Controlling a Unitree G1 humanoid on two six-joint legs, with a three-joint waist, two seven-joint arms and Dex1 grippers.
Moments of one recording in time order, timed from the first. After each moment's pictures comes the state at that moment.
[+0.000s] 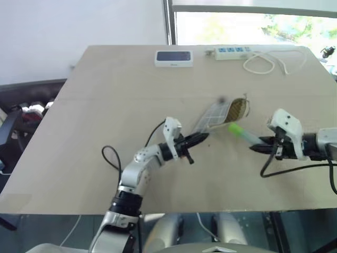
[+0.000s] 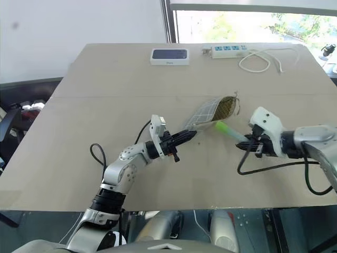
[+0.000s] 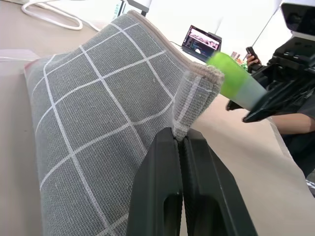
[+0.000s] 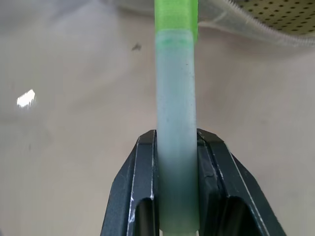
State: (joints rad) left arm -0.32 0.20 -0.12 0.06 -0.48 0.33 -0.87; right arm -0.25 -1.11 -0.03 -0.32 0.44 0.85 0.99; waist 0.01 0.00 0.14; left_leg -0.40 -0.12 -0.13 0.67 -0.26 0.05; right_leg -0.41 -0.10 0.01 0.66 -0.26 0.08
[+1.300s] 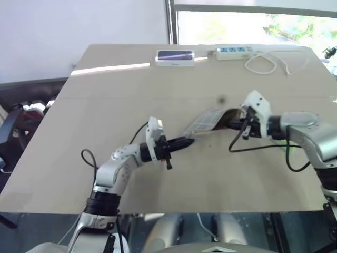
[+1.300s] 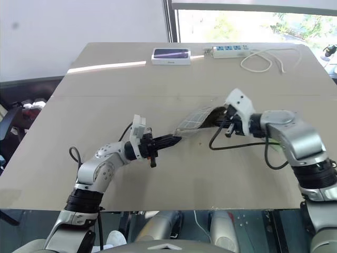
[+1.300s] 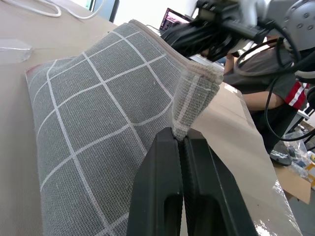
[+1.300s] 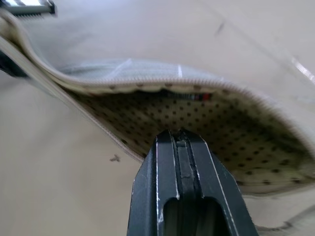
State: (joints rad) left arm -0.31 0.37 -0.07 -0.03 -0.56 0.45 -1.09; right arm -0.58 -0.72 0.20 -0.14 0.38 0.78 0.89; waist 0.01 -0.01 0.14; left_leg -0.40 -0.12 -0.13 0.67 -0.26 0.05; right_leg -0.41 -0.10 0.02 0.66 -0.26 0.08
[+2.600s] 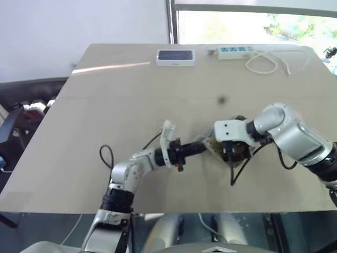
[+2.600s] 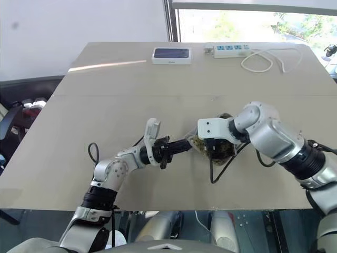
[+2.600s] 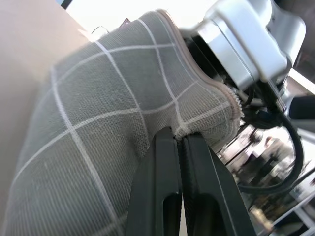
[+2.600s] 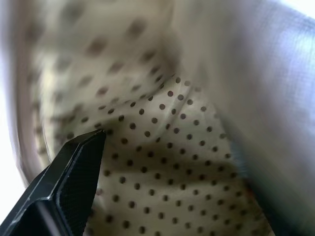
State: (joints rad) left arm -0.35 0.24 -0.06 0.01 -0.79 0.77 -1.04; right arm -0.87 -0.91 0.62 -0.35 -0.03 0.81 1.33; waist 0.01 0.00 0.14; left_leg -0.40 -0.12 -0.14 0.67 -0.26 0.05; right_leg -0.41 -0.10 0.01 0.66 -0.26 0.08
